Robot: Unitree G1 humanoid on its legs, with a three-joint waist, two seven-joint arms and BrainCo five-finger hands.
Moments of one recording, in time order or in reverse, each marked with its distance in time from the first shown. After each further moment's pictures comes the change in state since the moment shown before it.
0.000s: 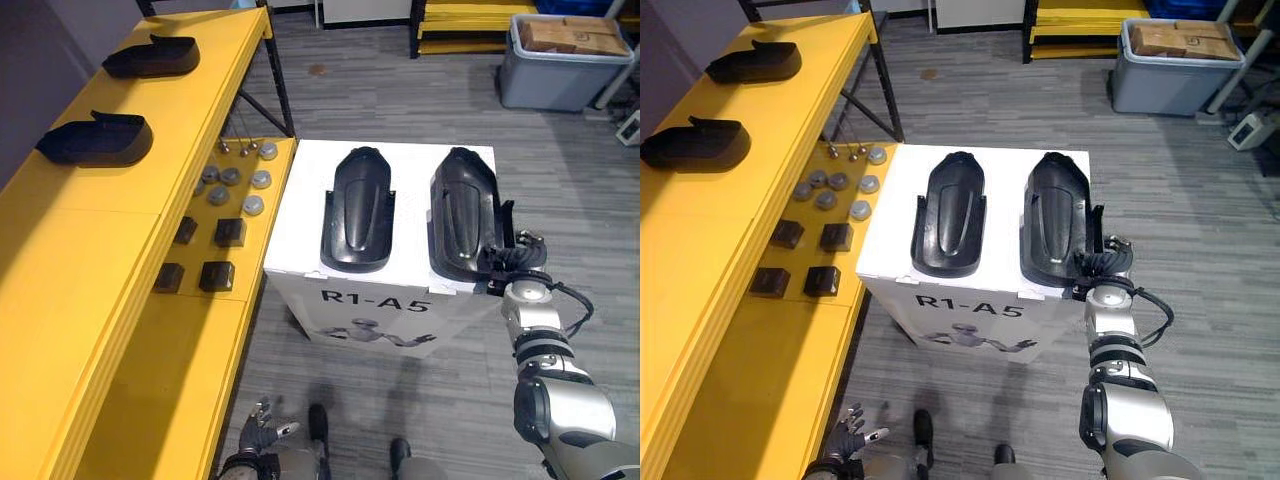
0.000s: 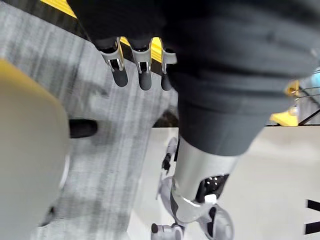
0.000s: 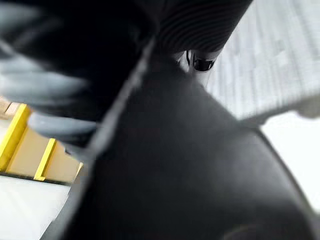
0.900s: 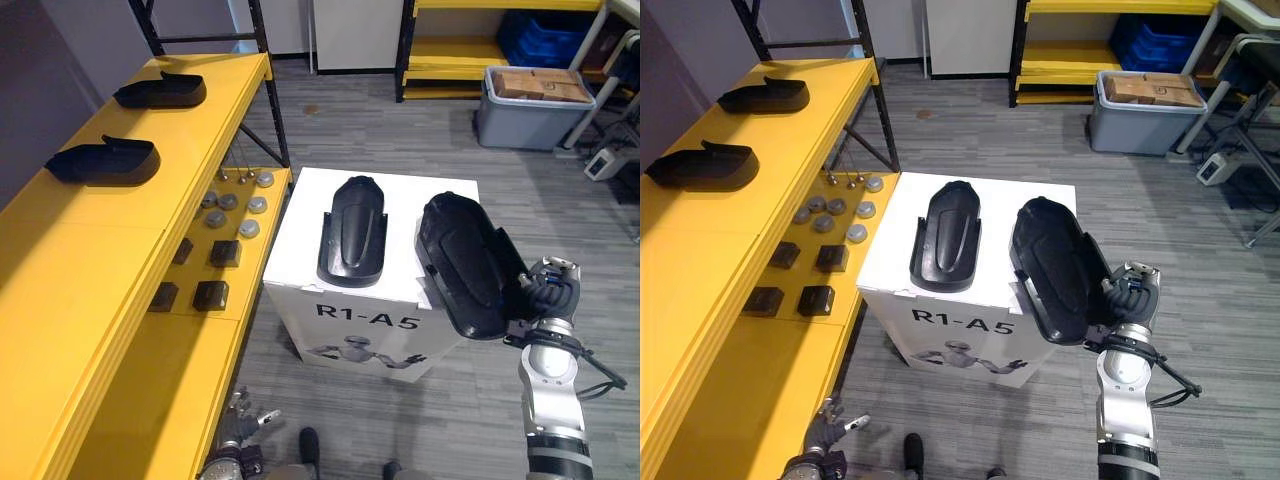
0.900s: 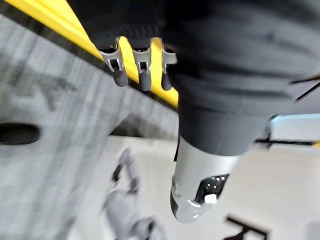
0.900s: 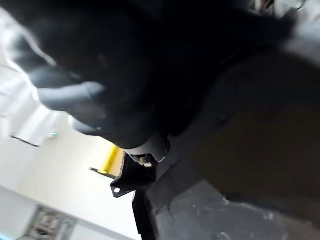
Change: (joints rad) left arm 0.096 -0.002 0.193 -0.289 0.032 0.001 -0.010; right arm 0.635 0.184 -0.038 -0.978 -0.127 -0.069 -0.014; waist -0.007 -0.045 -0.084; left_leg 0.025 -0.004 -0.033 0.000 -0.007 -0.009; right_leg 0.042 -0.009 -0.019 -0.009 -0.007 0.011
